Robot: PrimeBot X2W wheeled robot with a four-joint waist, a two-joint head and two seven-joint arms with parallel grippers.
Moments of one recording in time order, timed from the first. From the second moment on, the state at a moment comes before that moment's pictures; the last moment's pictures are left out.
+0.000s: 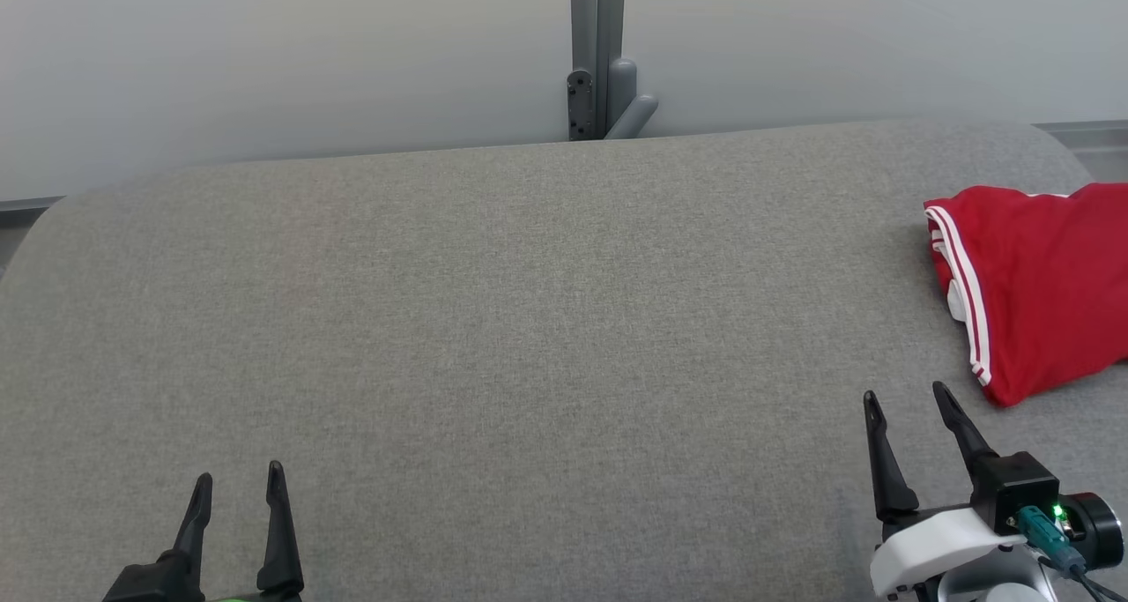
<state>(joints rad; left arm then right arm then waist) 0.11 0.05 0.07 0.19 -0.21 -0.11 -0.26 0.02 -0.05 -0.06 0.19 -0.01 0.13 -0.26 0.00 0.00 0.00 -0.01</state>
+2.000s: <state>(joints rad) 0.01 0.04 0.09 0.24 -0.98 -0.12 -0.05 -0.03 -0.04 -0.08 0.24 0.89 0.13 -0.05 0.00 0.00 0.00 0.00</state>
